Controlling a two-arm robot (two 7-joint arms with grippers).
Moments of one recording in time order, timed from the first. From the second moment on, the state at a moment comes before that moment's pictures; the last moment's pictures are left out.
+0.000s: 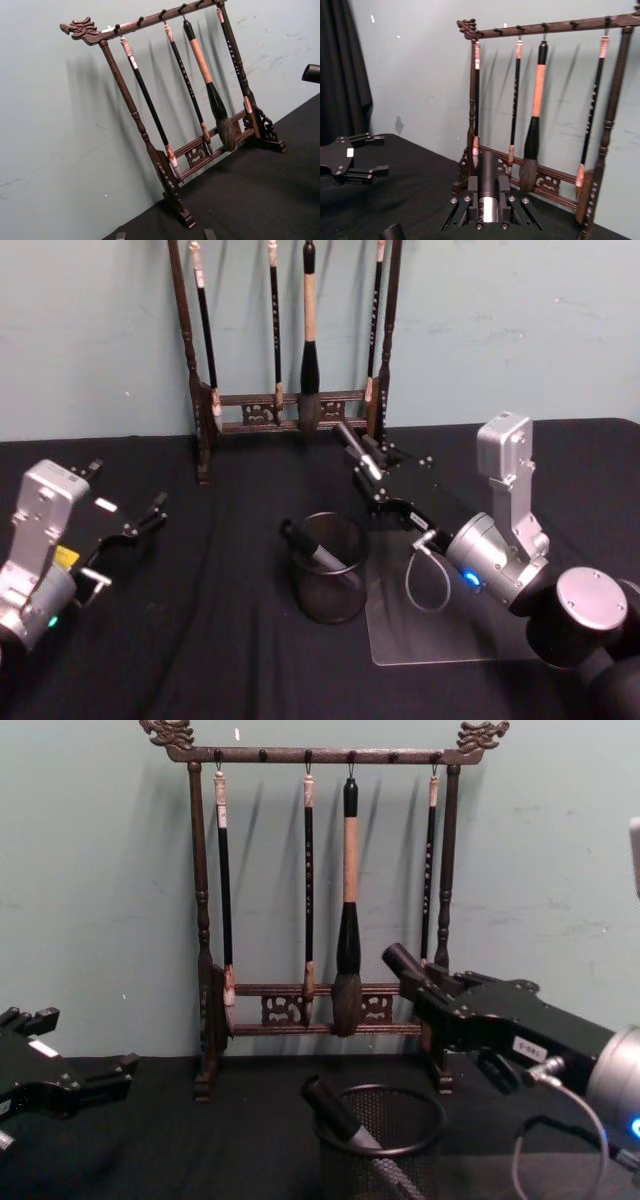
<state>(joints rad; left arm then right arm) -0.20 0.60 0.45 -1.41 -0.25 -0.12 0.03 0.31 0.22 -0.34 -1.25 0.31 -0.22 0.46</state>
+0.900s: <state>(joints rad) -0.20 0.60 0.45 -1.41 -0.25 -0.12 0.03 0.37 0.22 -0.42 -1.22 0.32 -0.22 0.52</state>
